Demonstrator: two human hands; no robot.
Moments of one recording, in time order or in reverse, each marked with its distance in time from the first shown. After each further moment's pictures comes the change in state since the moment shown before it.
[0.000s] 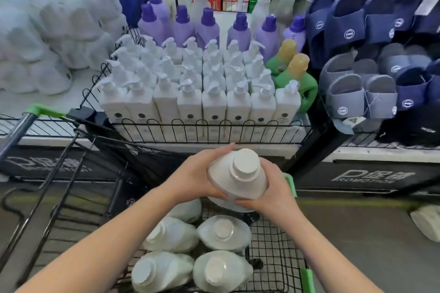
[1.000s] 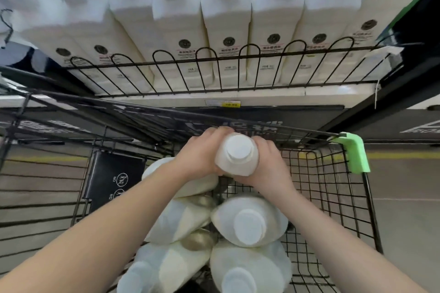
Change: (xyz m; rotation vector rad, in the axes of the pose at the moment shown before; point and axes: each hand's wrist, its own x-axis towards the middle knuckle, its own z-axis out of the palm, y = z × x) left_hand 0.073 -0.193 0.089 0.353 -0.264 -0.336; right_hand 0.079 0.164 0.182 -0.253 -0.191 0.156
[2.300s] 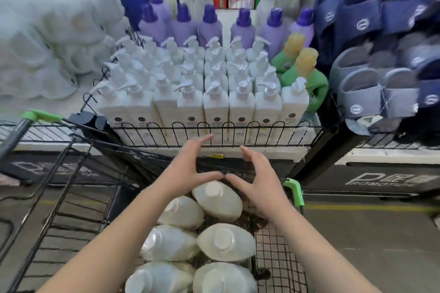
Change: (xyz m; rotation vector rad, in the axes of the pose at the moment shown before) left_hand -0.127 0.098 -0.123 -0.271 0.400 0.145; right_hand -0.079 -0.104 -0.176 0.239 0.158 -0.198
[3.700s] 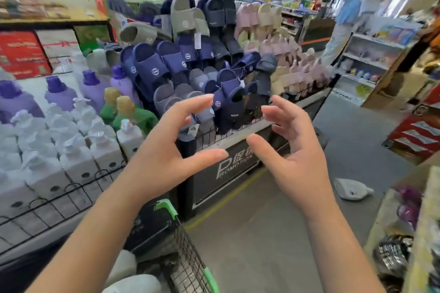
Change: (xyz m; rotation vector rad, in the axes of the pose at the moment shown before) left_hand -0.045 0.335 0.044 -0.382 -0.186 0.949; right_hand -0.259 -0.106 -0.280 0.052 0.942 -0.092
